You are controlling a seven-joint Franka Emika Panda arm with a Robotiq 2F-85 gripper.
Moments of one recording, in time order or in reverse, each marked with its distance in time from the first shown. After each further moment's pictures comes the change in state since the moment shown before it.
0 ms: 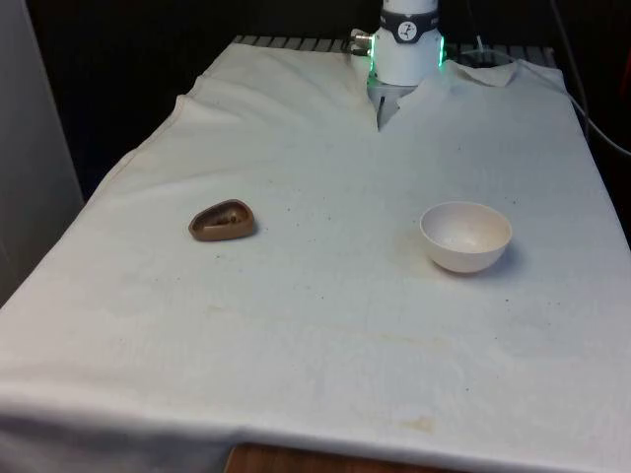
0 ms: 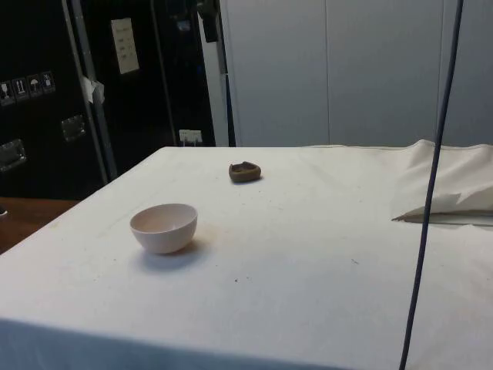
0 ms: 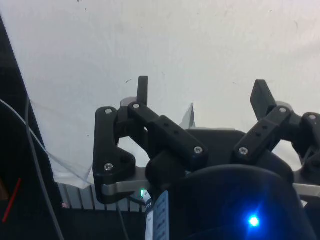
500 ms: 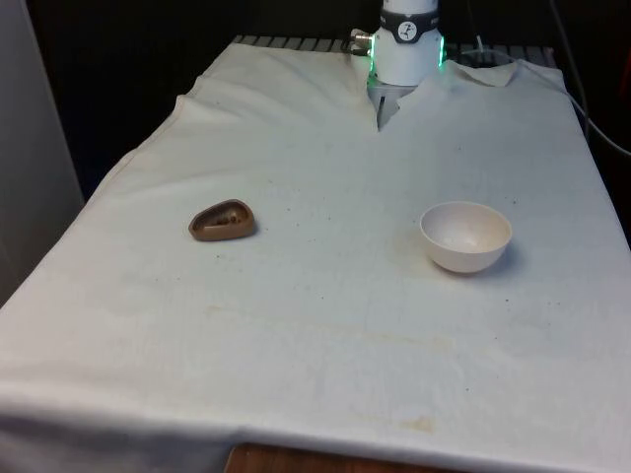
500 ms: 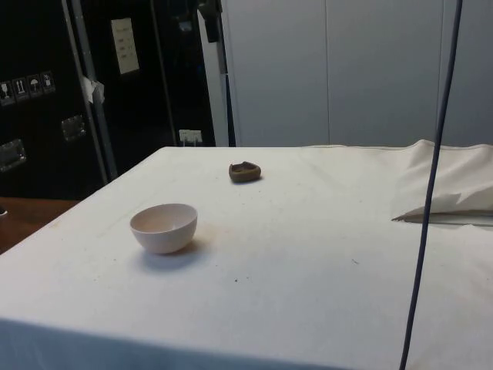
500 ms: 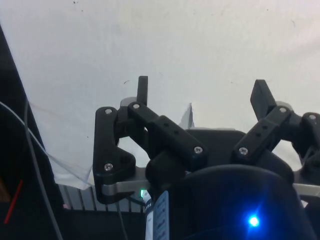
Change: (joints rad) arm -0.006 -0.001 -0.008 -0.003 0.000 0.003 0.000
